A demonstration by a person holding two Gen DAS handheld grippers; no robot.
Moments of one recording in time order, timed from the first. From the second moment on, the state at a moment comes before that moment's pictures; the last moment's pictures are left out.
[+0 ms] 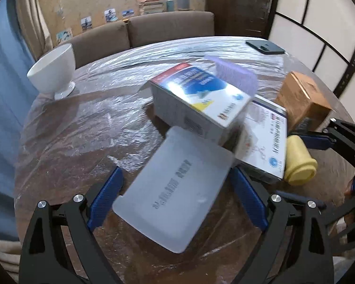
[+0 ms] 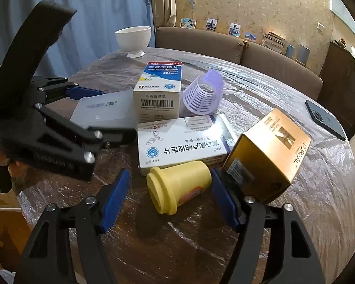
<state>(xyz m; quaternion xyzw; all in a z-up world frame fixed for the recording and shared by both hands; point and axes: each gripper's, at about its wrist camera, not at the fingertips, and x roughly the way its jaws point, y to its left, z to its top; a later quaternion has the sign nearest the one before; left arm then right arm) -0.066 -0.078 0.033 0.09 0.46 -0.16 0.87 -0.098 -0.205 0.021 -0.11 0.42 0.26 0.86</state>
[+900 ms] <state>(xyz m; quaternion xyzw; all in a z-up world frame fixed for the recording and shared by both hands) -0.091 -0.066 0.044 0.05 0.45 -0.15 0.88 -0.119 -0.238 0.034 -0.05 0.44 0.25 0.86</state>
